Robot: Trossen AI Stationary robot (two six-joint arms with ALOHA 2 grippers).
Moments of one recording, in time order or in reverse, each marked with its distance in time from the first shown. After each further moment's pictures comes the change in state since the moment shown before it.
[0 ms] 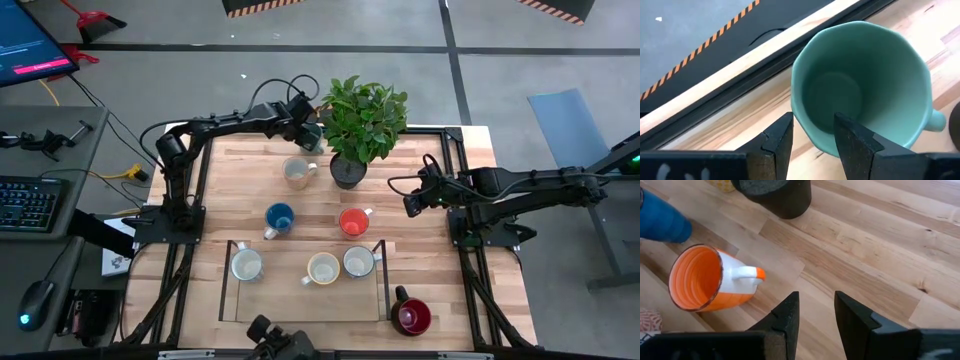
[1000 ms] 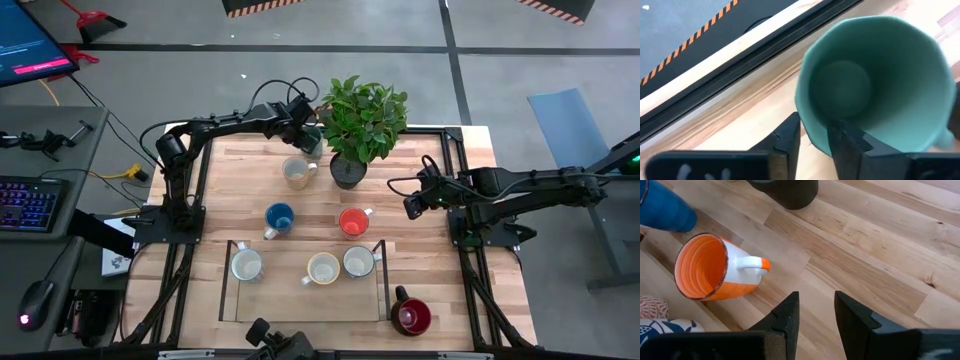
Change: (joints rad) left arm -0.003 -0.001 0.001 -0.052 0.045 -0.004; right arm 0.000 0.000 0.000 0.000 -0.049 -0.015
